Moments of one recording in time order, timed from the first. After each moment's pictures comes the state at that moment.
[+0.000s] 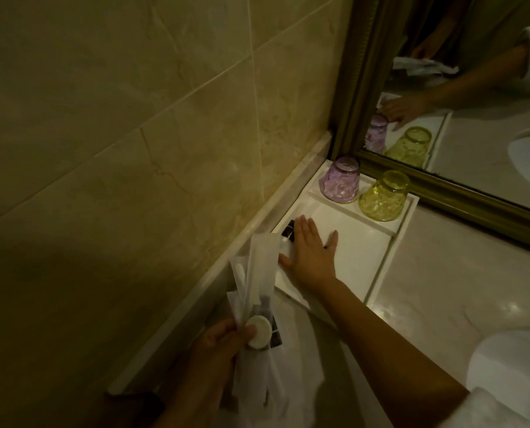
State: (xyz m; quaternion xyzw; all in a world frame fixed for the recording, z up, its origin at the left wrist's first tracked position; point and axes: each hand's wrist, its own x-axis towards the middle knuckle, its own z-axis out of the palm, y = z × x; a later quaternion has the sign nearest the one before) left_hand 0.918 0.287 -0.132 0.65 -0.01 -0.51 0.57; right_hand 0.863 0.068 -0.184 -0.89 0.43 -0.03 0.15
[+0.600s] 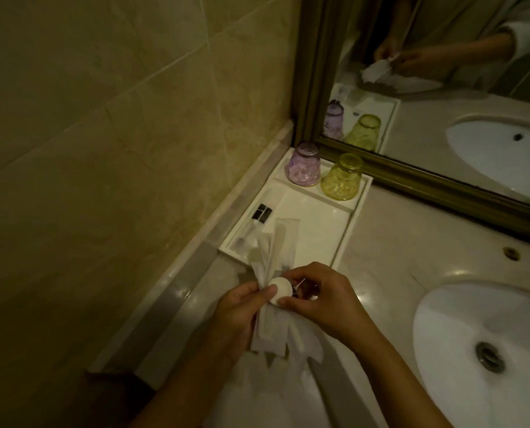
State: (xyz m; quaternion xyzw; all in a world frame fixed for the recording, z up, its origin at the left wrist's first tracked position) left_hand 0.873 0.247 -0.109 0.59 -0.12 -0.57 0.56; right_hand 0.741 0.162 -0.077 -0.80 0.38 -0.16 0.44
